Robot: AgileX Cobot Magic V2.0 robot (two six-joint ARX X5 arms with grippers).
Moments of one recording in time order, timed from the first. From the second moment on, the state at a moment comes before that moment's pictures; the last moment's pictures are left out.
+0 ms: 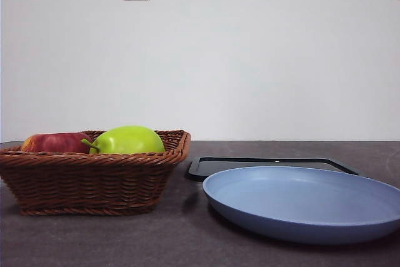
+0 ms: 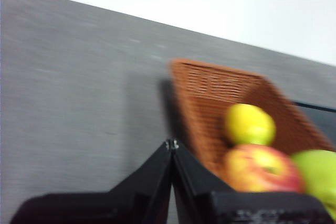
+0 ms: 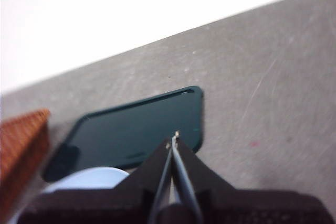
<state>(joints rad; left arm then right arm) 0.05 0.00 0.02 -0.19 0.26 -0.28 0.04 0.06 0.01 -0.07 -0.11 0.35</state>
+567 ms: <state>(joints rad) 0.05 0.19 0.22 -0.20 0.39 -0.43 0.04 0.19 0.18 -0.19 -0.24 0.60</state>
